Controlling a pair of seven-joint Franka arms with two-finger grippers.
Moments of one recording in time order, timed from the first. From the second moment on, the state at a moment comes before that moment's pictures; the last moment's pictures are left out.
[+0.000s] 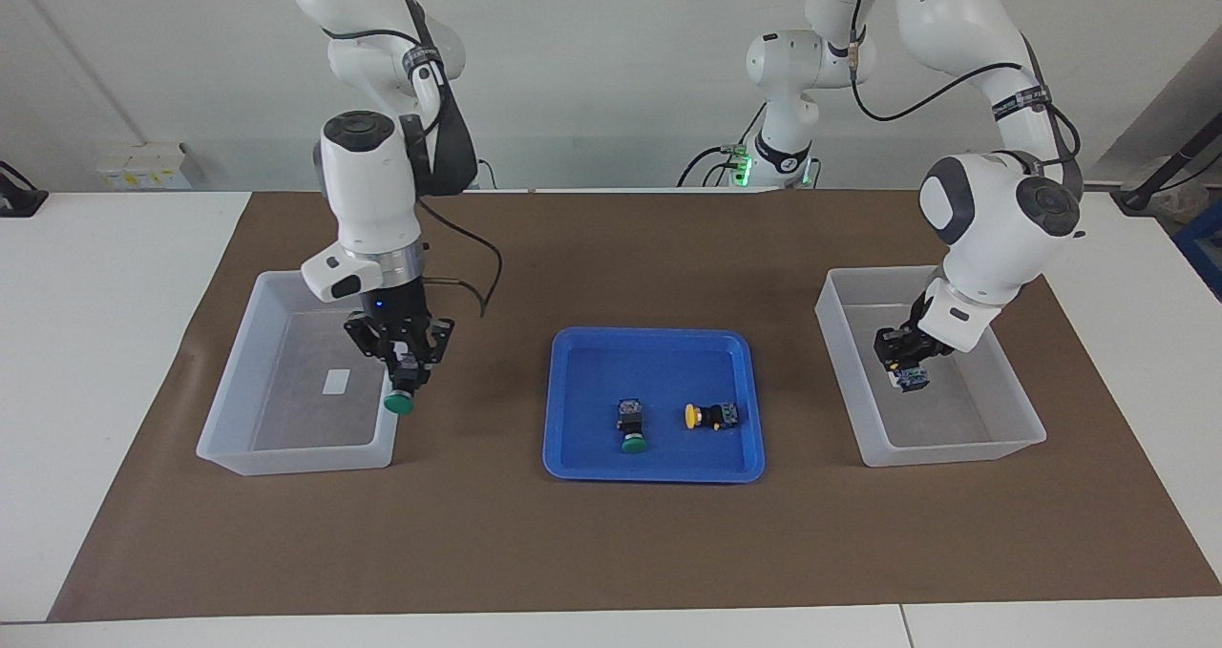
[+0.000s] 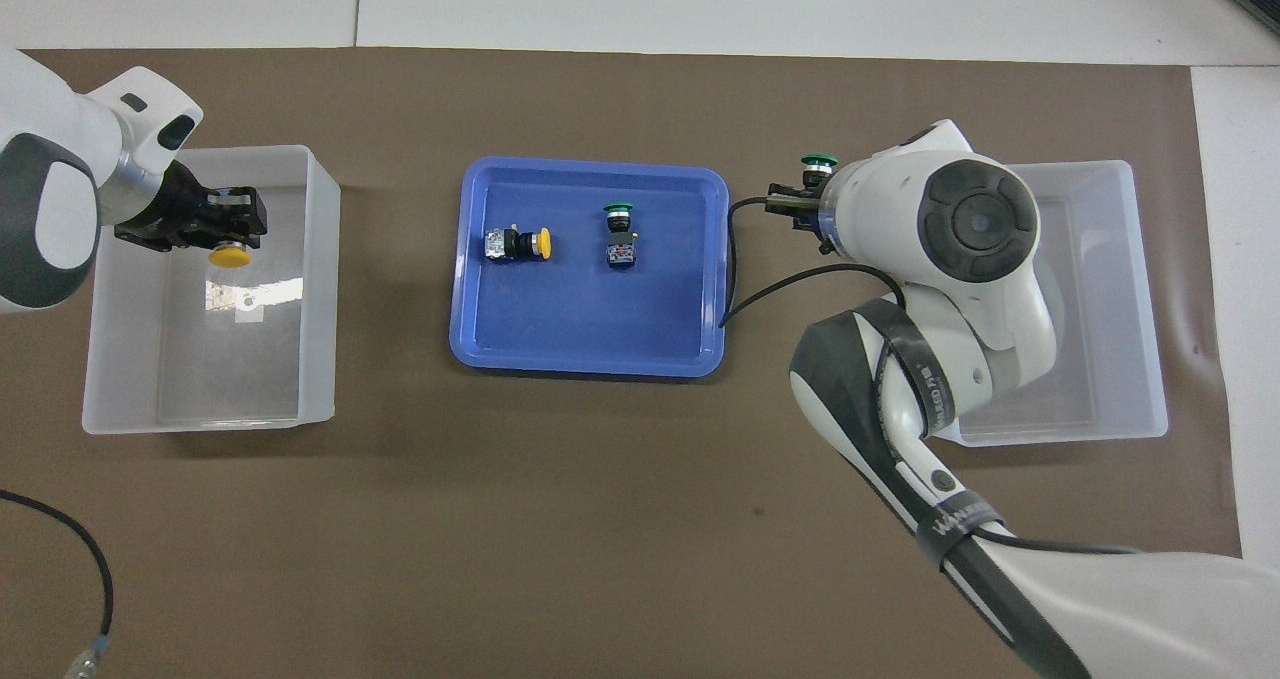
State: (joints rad) left arm -0.06 0.26 0.03 -1.84 -0.07 2.12 -0.04; right arm 0.03 0.14 0.11 -1.96 -0.19 2.39 0.37
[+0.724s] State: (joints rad) left arm -0.05 0.28 0.04 -2.02 -0.07 2.37 0.02; right arm -0.23 0.14 0.11 -2.11 -0.19 2.46 0.02
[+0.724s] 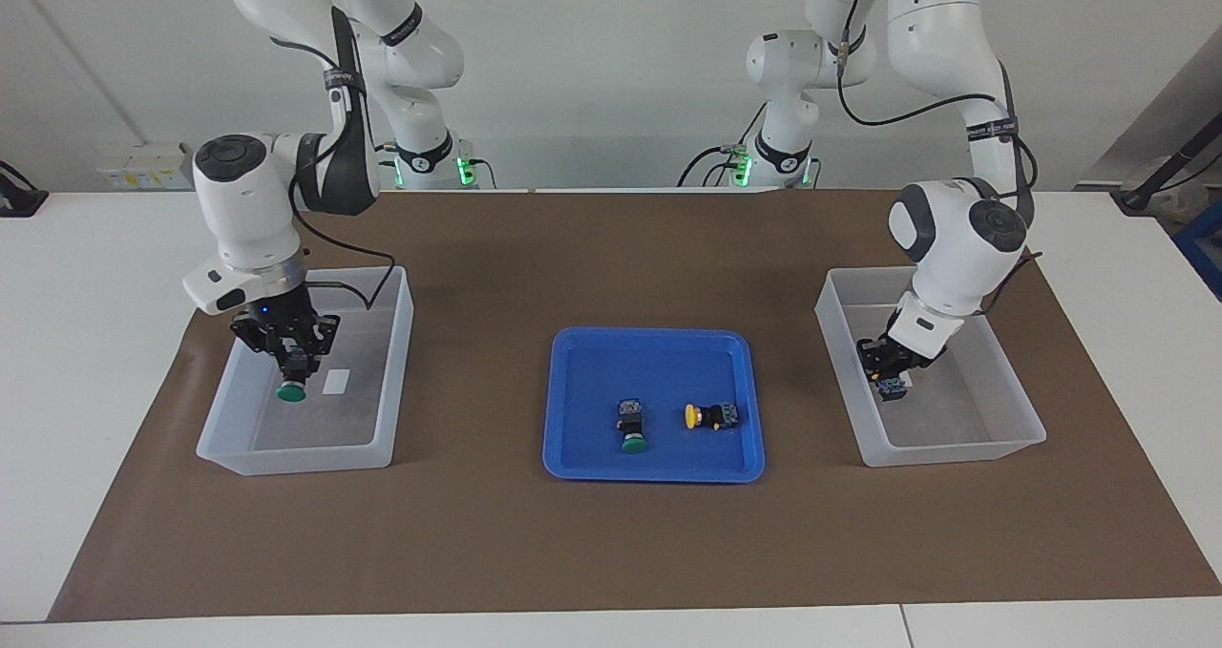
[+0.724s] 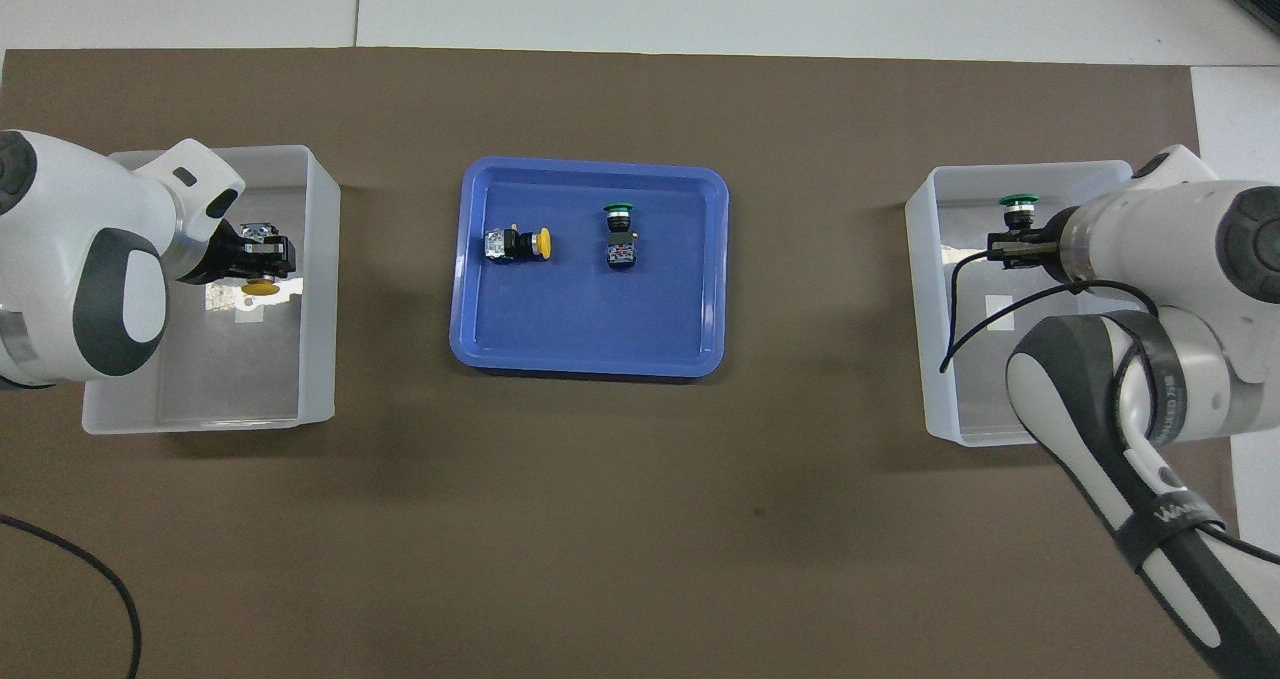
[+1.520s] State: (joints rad) left arm -0.05 0.28 0.04 -1.93 -0.06 2.20 0.03; right arm -0.25 0.24 0.11 -2.10 -0.18 2.56 0.01
